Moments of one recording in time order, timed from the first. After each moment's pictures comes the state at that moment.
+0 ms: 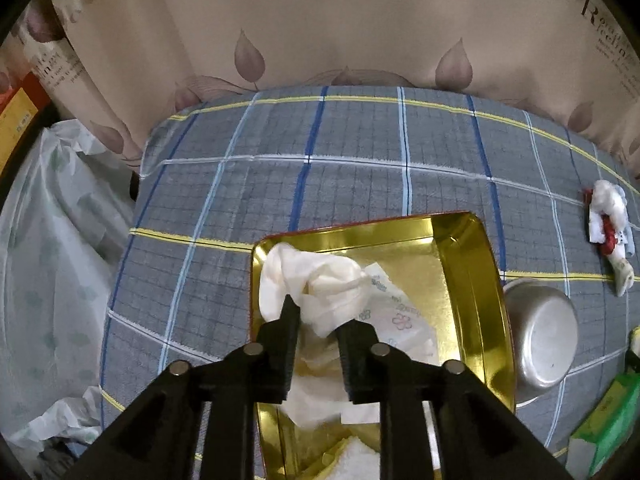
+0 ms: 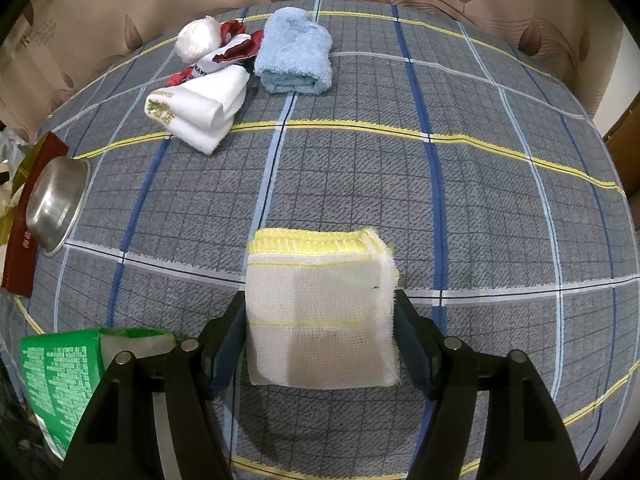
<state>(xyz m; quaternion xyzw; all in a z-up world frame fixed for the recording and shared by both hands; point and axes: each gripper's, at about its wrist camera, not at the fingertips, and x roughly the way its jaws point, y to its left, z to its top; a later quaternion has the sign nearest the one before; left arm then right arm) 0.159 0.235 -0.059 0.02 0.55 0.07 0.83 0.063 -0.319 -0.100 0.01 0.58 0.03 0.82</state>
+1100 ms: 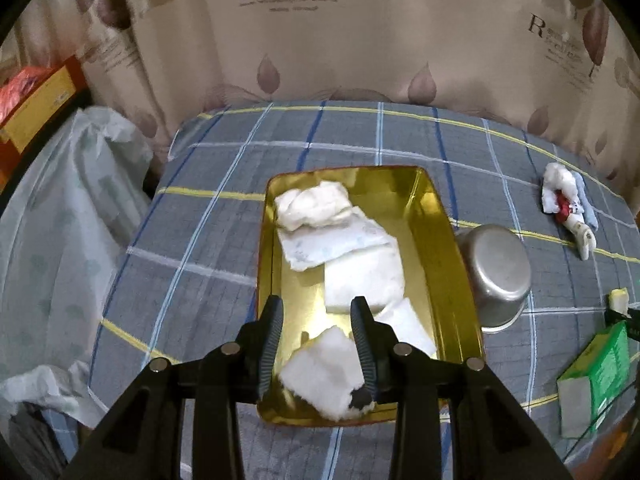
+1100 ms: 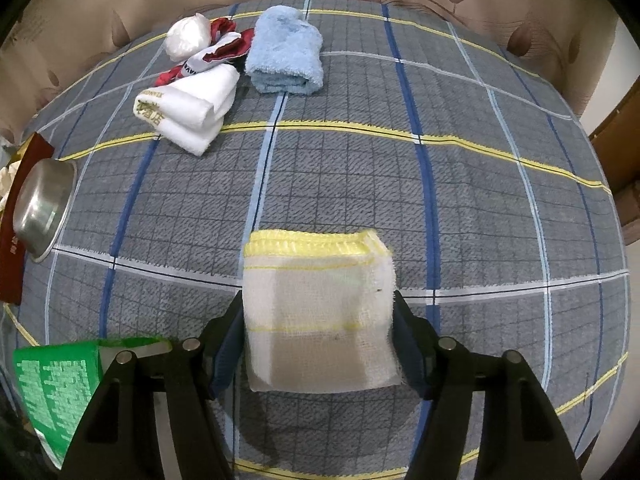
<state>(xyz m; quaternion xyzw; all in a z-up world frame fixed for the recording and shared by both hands) 0.037 0.221 -0.028 -0.01 0.49 0.07 0.87 0.068 -0.313 -0.099 0.00 0.59 0.00 0.81</state>
